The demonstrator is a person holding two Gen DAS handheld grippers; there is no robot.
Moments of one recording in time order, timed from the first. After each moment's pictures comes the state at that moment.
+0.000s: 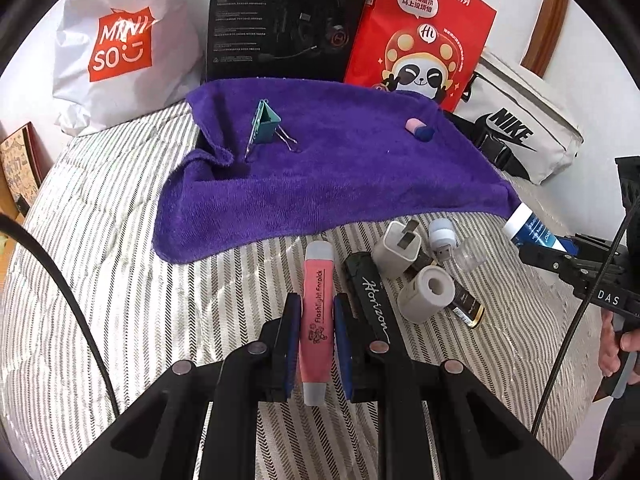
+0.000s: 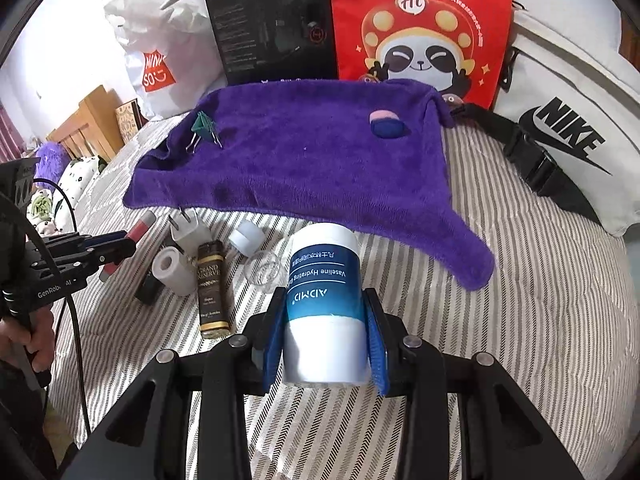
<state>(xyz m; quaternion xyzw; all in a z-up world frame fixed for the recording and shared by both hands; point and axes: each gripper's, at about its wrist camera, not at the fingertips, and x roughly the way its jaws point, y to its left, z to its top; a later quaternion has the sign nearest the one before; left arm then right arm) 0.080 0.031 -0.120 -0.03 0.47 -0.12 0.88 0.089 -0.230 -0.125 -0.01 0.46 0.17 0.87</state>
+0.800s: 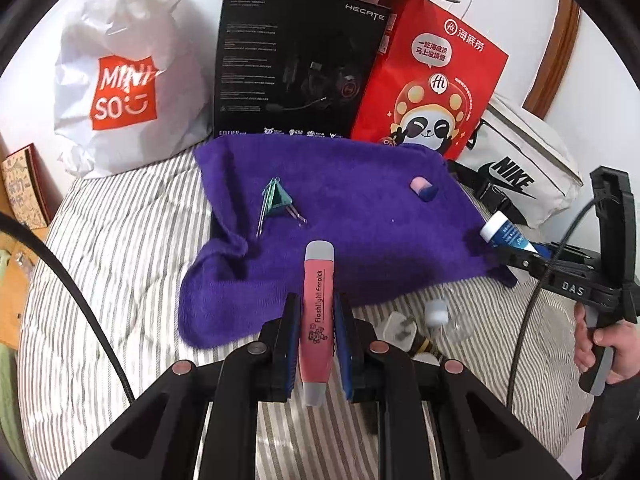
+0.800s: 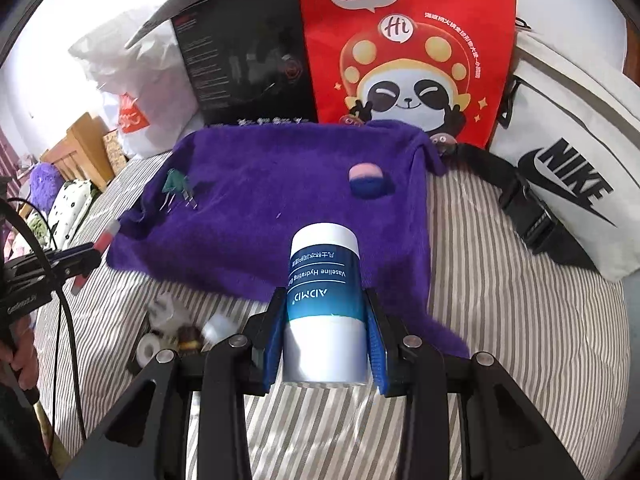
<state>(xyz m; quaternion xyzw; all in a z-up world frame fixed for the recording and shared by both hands) 0.126 0.037 -0.078 -0.05 0.44 -0.12 0.89 0.161 -0.238 -0.102 0.00 0.45 0.16 0.88</state>
